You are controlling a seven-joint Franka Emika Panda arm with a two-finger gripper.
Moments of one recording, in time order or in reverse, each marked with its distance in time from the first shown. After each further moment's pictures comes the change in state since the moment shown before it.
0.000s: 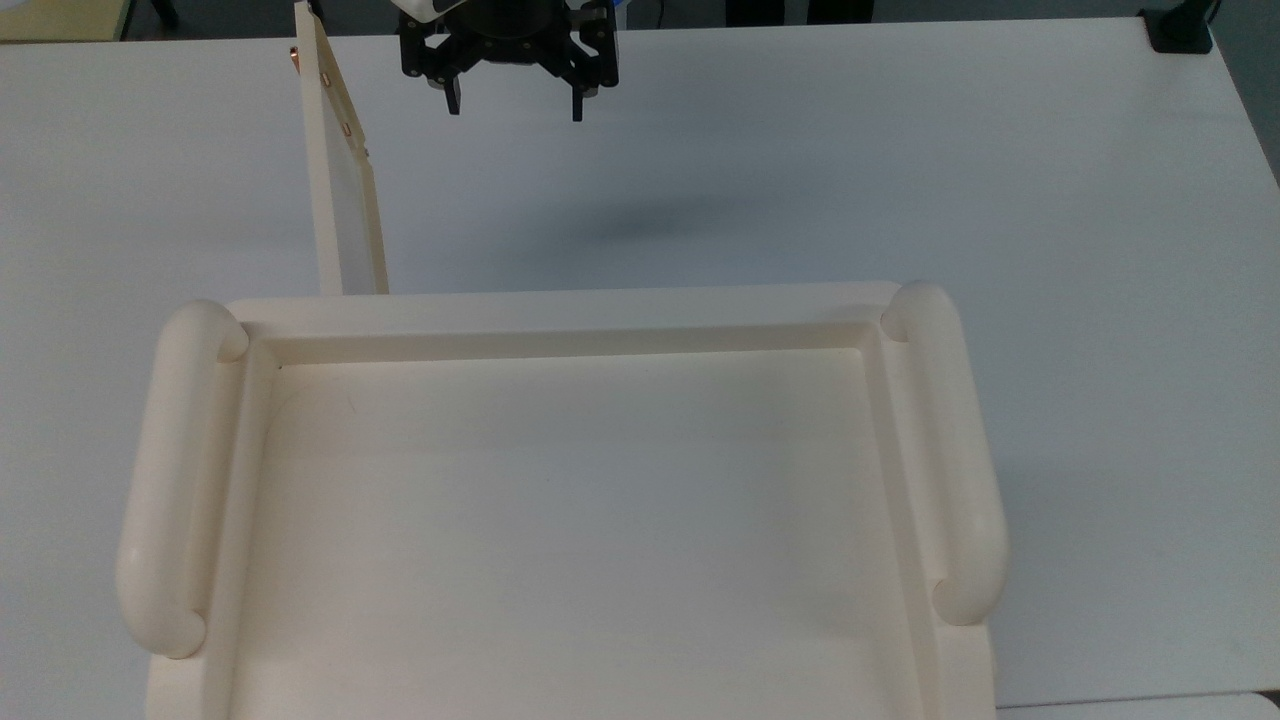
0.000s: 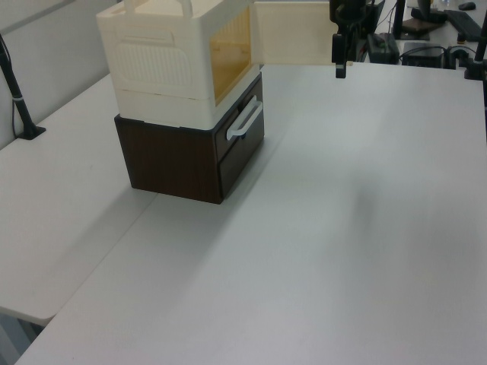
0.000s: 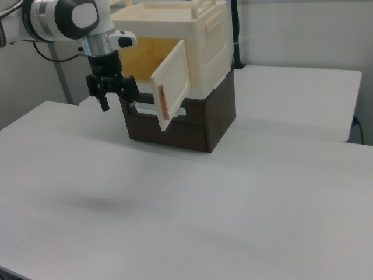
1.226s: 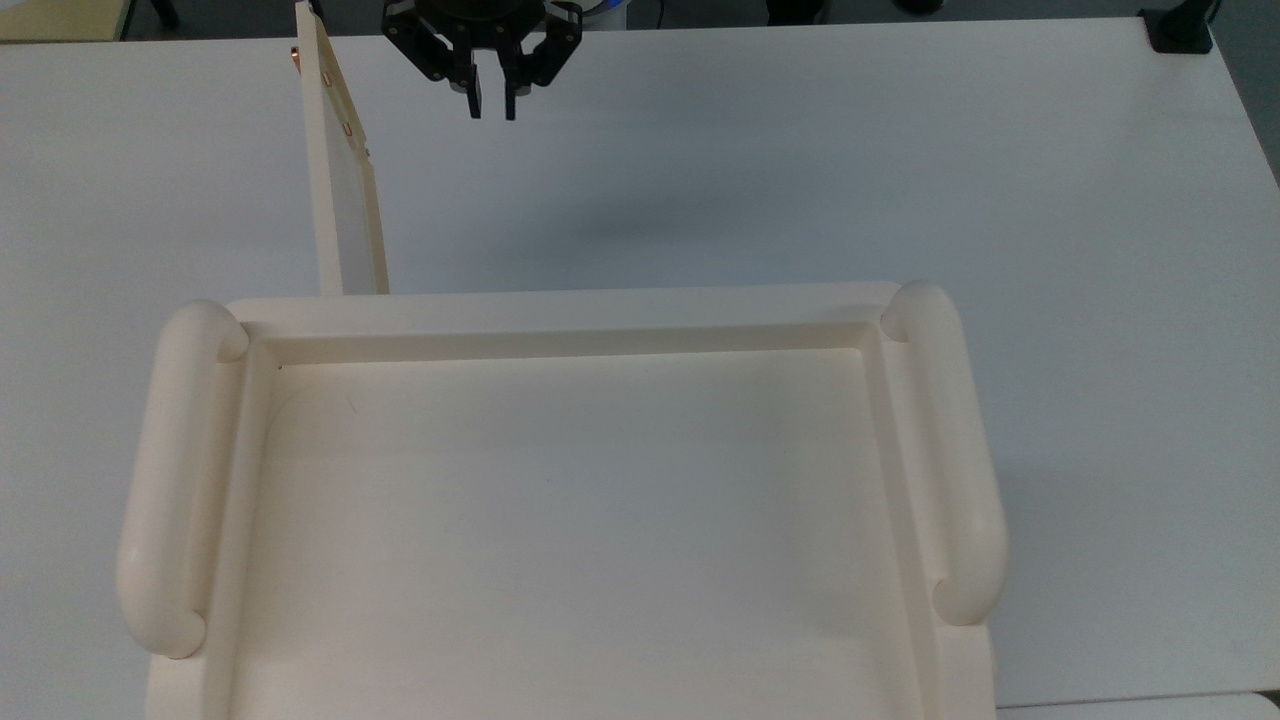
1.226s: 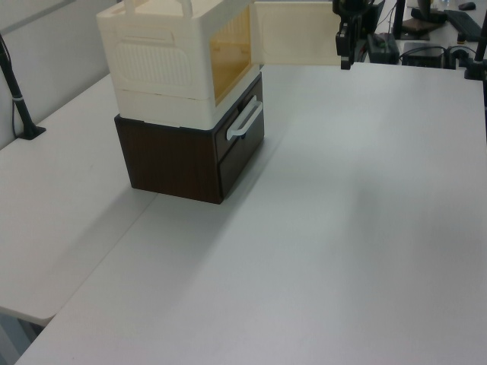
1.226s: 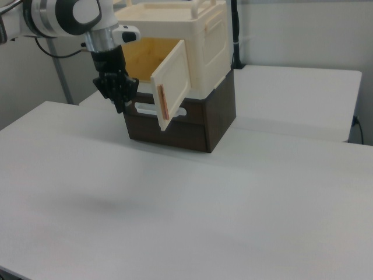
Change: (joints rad) arm -0.028 -0.011 -0.002 0.019 0.000 0.000 -0.042
